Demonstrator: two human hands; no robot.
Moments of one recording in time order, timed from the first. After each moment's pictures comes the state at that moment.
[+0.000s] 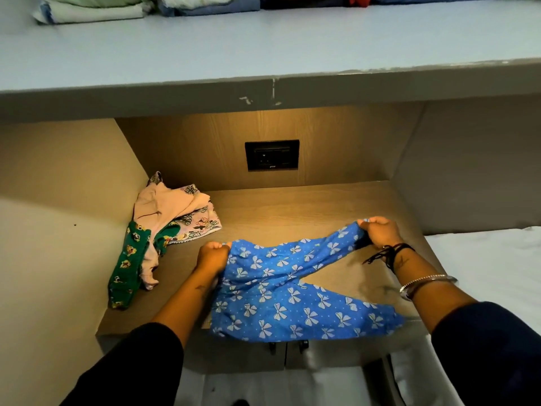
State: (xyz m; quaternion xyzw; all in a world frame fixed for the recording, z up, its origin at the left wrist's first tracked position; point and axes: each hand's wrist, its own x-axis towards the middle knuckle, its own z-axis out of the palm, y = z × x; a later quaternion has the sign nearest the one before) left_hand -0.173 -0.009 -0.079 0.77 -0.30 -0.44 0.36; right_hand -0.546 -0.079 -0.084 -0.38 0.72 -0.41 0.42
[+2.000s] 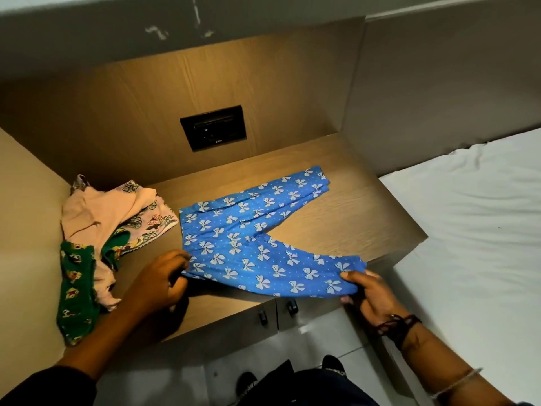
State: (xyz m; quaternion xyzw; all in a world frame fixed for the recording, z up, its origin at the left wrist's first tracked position) left_hand -0.092 0.017 -0.088 0.50 -0.84 -0.18 0.10; right_hand -0.507 0.135 -0.130 -0.13 0.59 -0.51 0.62
